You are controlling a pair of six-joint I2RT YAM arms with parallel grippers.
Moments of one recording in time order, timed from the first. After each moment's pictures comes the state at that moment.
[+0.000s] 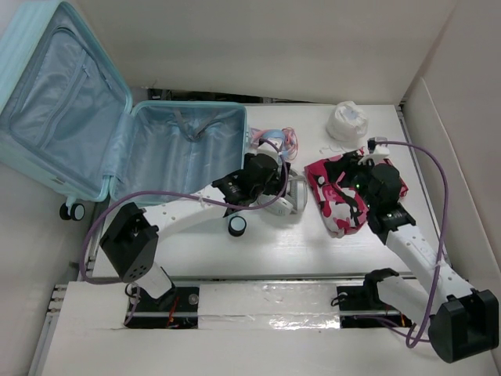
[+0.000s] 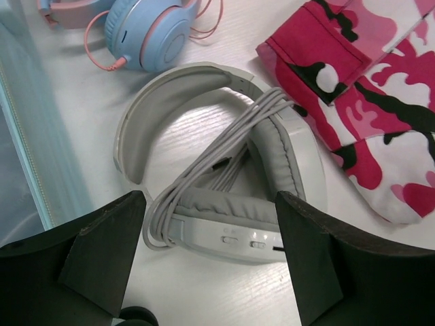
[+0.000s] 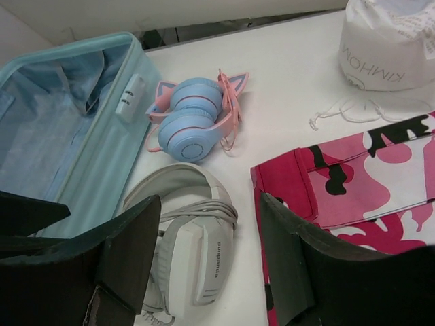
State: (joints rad) left arm -0.90 1.55 1.12 -0.15 -0.32 -0.39; right arm 0.25 0.91 0.59 0.20 -0.05 0.38
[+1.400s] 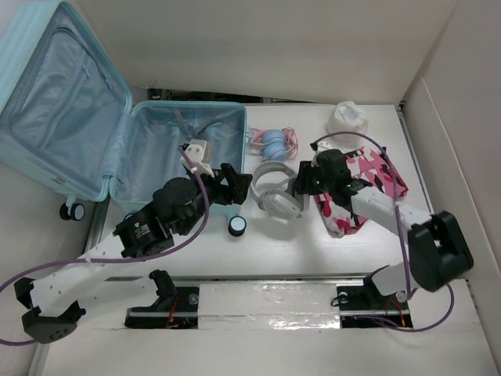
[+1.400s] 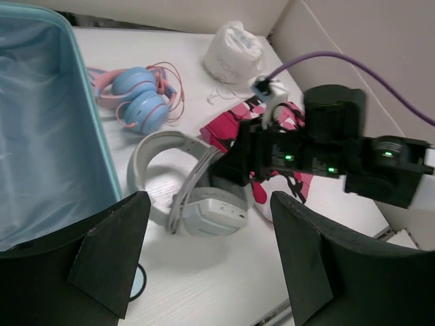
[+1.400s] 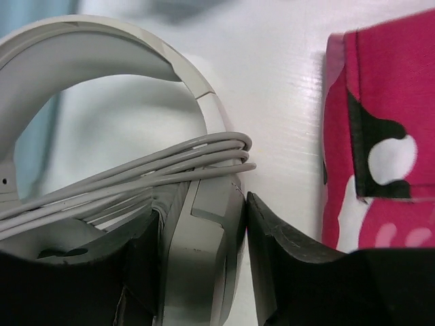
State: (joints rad) left arm -1.03 0.86 1.02 -0.32 -0.47 -0.48; right arm 0.46 1.48 0.84 -0.04 -0.08 0.36
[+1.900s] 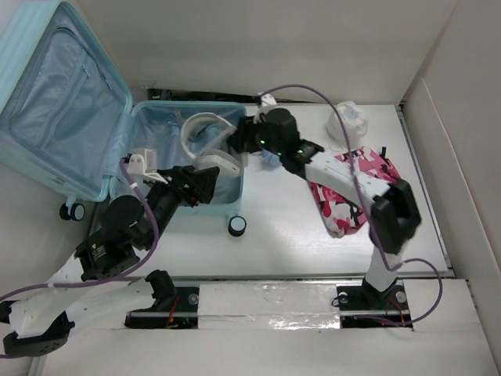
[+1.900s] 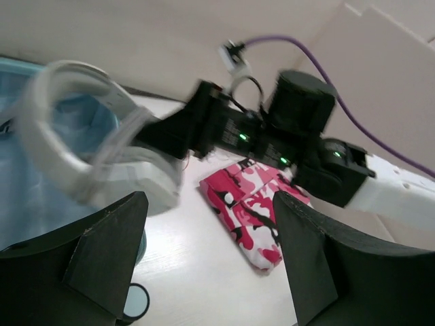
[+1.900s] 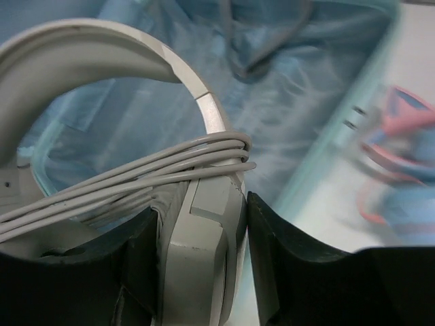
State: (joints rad) left arm -1.04 0.61 1.02 -0.34 -0.60 -0.46; right arm 0.69 1.72 1.44 0.04 -0.07 0.43
